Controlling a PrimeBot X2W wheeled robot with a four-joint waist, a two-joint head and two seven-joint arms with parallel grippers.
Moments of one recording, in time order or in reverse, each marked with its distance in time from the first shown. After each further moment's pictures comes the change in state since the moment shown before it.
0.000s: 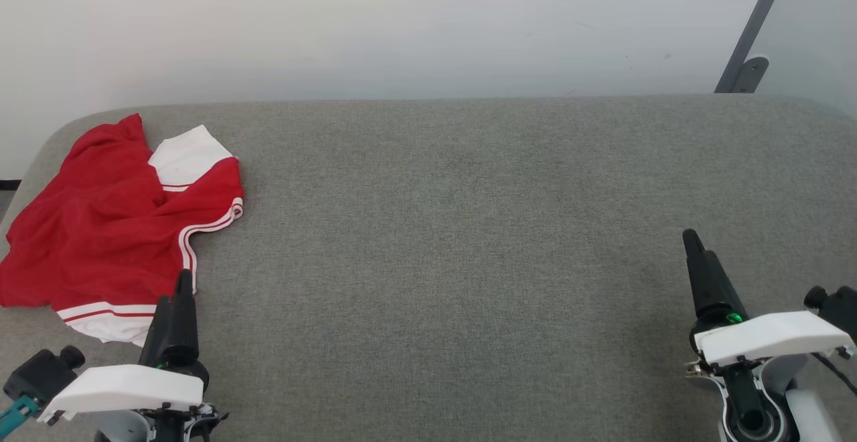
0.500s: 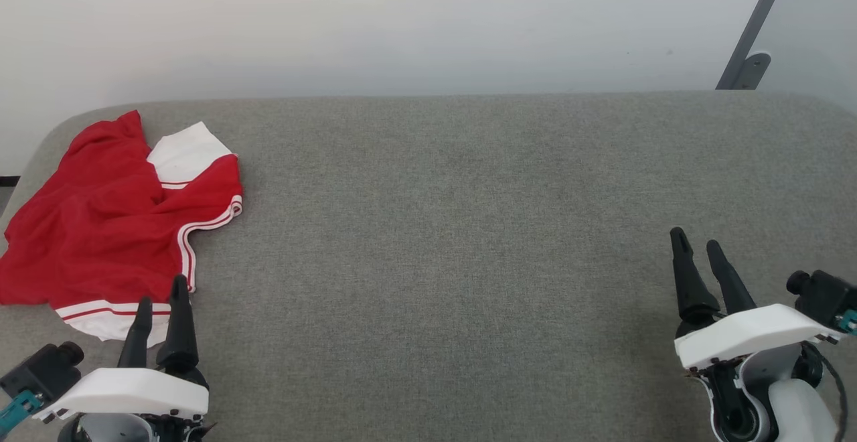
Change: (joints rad) left arm 0.016 0.019 0.003 -0.013 0.285 0.021 -0.053; right arm -0.021 -0.003 0.011 0.017 -0.363 0.000 -0.053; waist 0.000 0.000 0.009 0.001
